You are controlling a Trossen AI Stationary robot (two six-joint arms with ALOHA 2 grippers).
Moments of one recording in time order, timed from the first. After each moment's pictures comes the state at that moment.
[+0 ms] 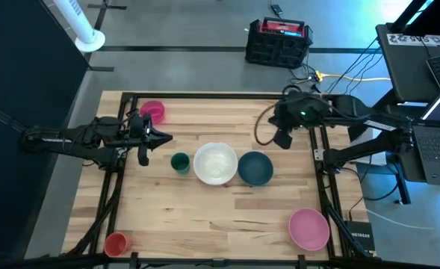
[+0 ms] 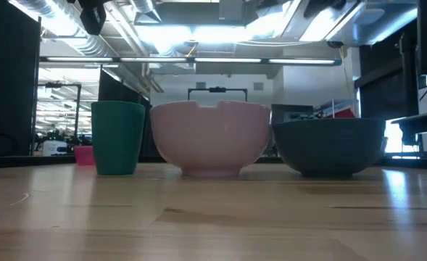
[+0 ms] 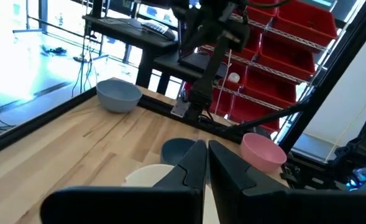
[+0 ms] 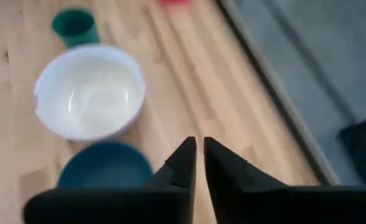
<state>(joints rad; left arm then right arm) -0.03 0.62 0.63 -0.10 -0.16 -0.33 -0.15 1.18 1.44 -1.13 0.16 0.13</state>
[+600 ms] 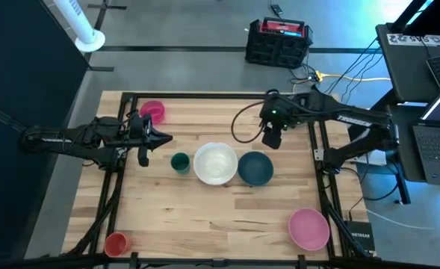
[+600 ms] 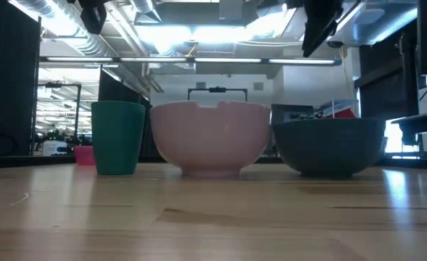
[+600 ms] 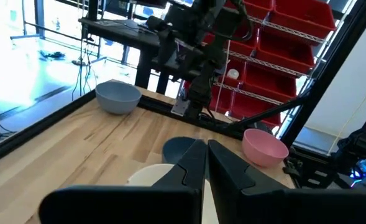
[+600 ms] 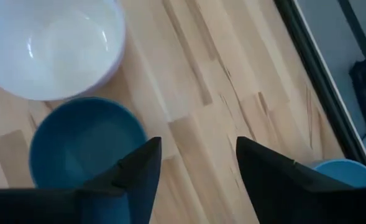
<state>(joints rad) -0.03 0.62 0.63 -0.10 -0.16 -0.29 -0.22 1.36 1.44 -1.22 0.12 0.13</state>
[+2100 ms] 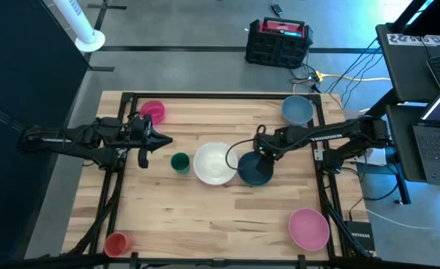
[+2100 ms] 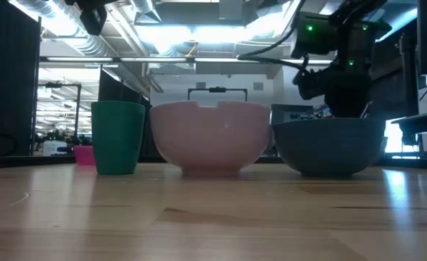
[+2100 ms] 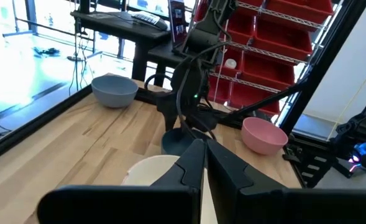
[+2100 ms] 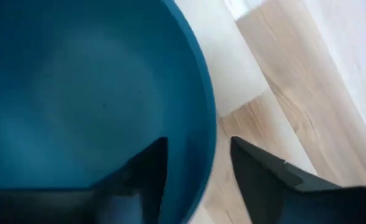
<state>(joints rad) -0.03 0.62 0.63 -0.13 -0.13 -0.25 -0.10 1.45 0.82 -0.73 -0.01 0.45</state>
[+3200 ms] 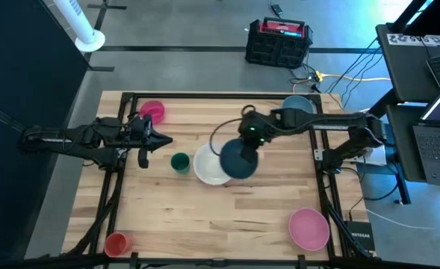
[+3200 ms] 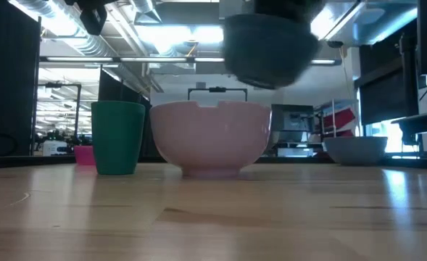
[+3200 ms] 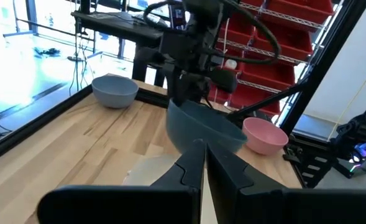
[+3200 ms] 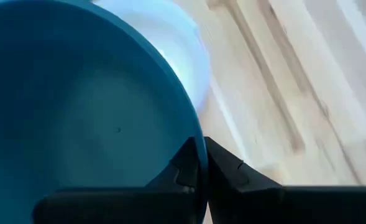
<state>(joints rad) -0.03 0.62 0.63 -0.13 -0.13 -0.25 -0.11 1.56 1.38 -0.88 -0.02 0.26</state>
